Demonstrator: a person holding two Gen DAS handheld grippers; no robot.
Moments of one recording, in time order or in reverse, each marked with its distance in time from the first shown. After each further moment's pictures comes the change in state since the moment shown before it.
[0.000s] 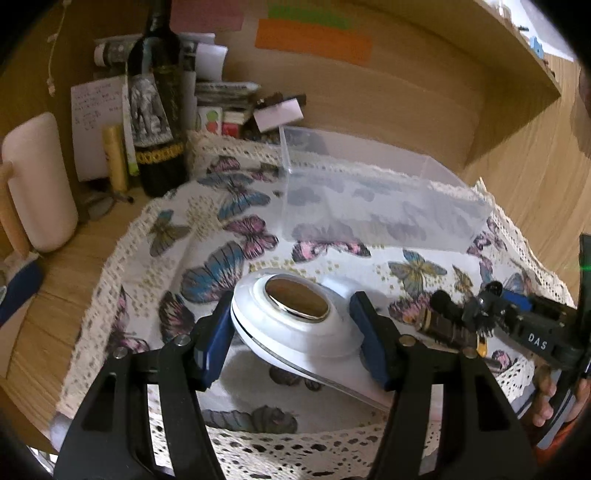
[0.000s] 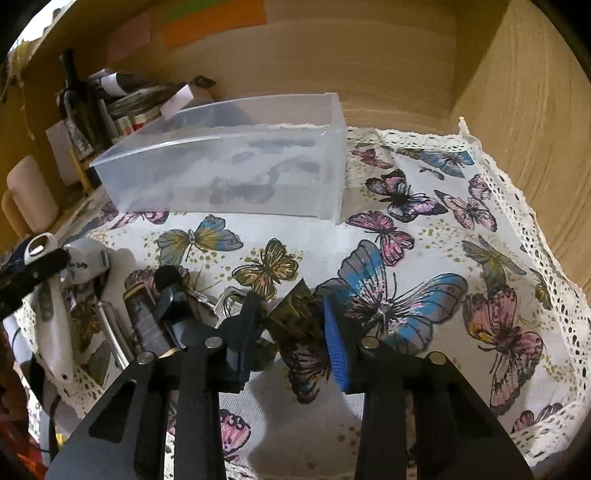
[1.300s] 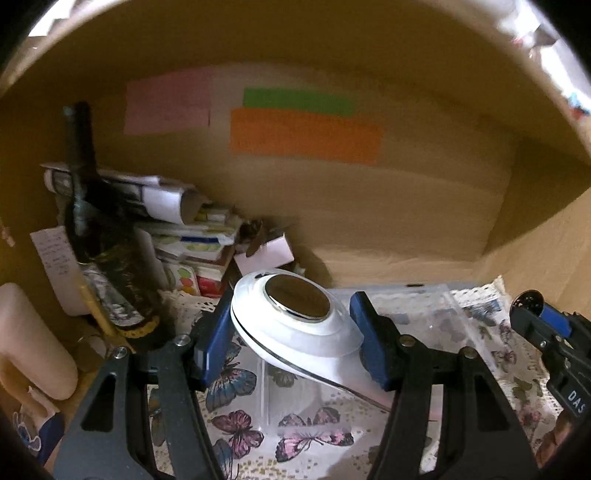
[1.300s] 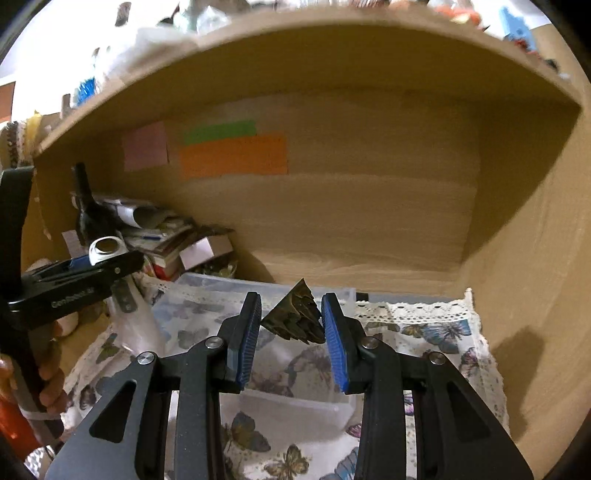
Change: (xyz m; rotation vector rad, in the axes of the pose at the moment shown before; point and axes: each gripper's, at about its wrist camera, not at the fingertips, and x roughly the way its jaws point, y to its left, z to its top) left arm 0.040 -0.033 0.169 0.024 -0.127 0.066; right arm -0.032 0.022 0.141 -0.057 -0.280 0.034
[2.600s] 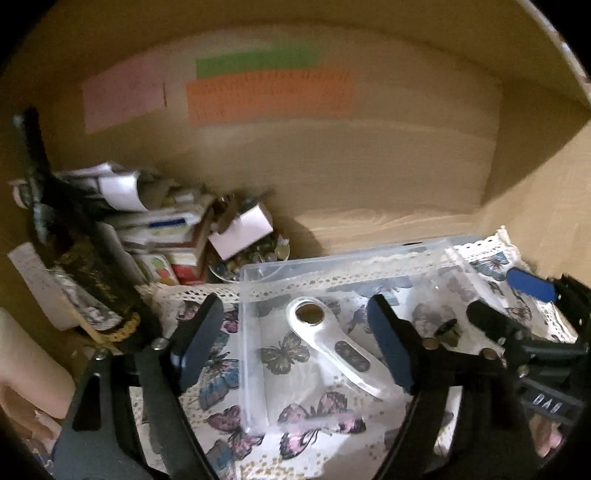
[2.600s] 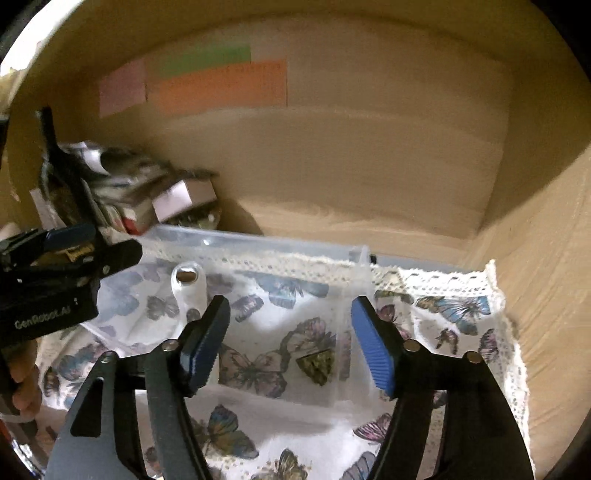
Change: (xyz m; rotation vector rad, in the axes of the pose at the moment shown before) left arm 0.013 -0.018 -0.018 0.154 0.044 -0.015; right arm 0.032 0.002 -0.011 -0.028 0.118 -0.039
